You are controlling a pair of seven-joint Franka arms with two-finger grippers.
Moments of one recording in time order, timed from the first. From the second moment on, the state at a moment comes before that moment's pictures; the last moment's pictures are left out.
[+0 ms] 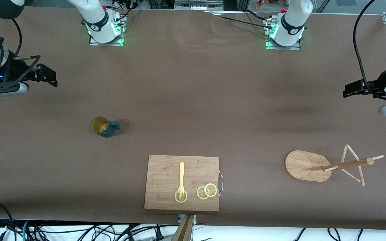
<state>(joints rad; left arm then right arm) 0.01 0.26 0.00 -1.27 0.00 1.34 -0.01 0.15 0.04 -0.07 -1.62 0.00 1.61 -0.08</state>
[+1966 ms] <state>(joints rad) -0.01 0.27 0.00 -1.27 0.00 1.34 -0.02 0.15 0.04 -0.08 -1.62 0.01 1.62 -0.08</state>
